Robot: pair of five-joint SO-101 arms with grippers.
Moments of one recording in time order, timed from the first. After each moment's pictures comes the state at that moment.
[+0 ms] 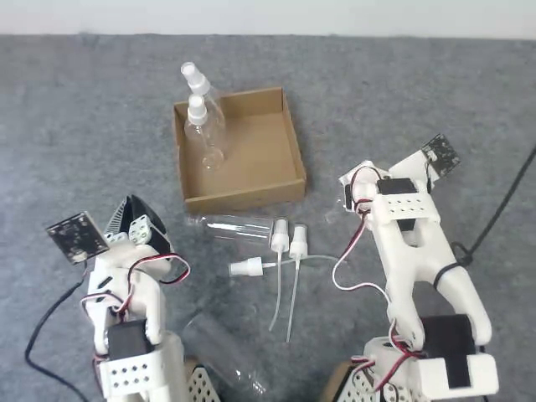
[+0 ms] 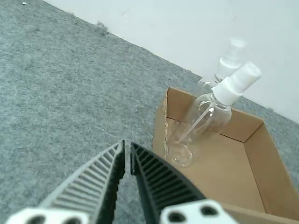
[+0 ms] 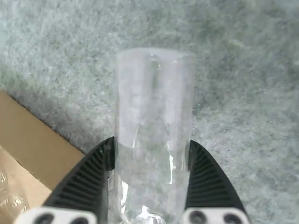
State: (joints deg) left arm -16.7 -103.2 97.0 40.7 24.0; right arm -8.8 -9.1 38.4 43.2 -60.2
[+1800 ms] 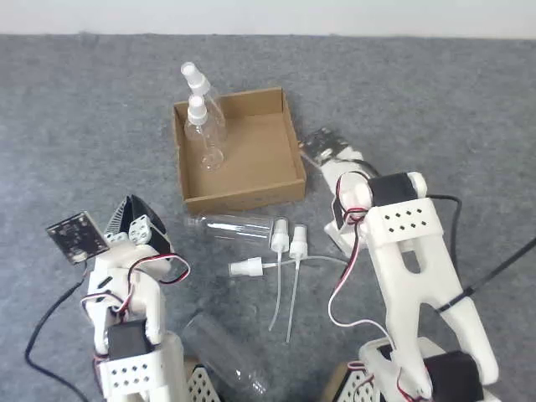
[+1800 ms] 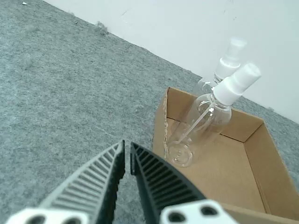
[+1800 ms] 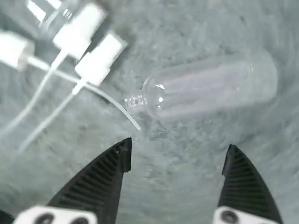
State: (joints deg) left arm -16.7 -103.2 97.0 40.7 24.0; right arm -16.6 -22.6 30.0 81.5 28.2
